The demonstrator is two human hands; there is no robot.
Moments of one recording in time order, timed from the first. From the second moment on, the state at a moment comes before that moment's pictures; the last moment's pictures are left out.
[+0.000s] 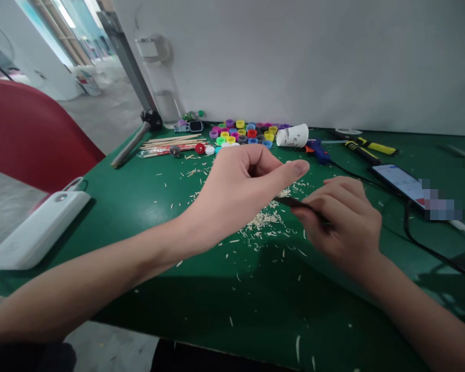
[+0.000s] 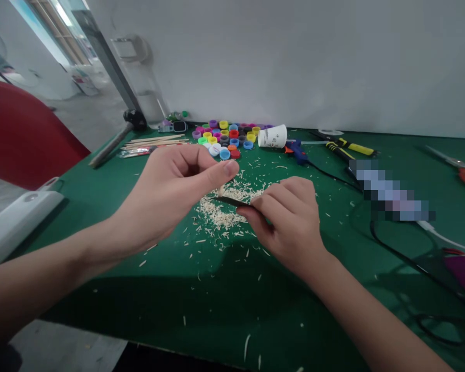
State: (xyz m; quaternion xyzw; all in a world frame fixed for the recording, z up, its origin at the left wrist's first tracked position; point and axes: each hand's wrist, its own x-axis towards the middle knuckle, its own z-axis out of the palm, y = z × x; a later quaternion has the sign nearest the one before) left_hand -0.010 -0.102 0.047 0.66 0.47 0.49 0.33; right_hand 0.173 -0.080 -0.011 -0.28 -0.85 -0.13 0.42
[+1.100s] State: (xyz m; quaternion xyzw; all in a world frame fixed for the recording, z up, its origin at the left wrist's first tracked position) left_hand -0.012 -0.099 0.053 0.65 0.47 0.48 0.37; right_hand 0.173 -0.079 -0.009 -0.29 -0.84 -0.15 0.44
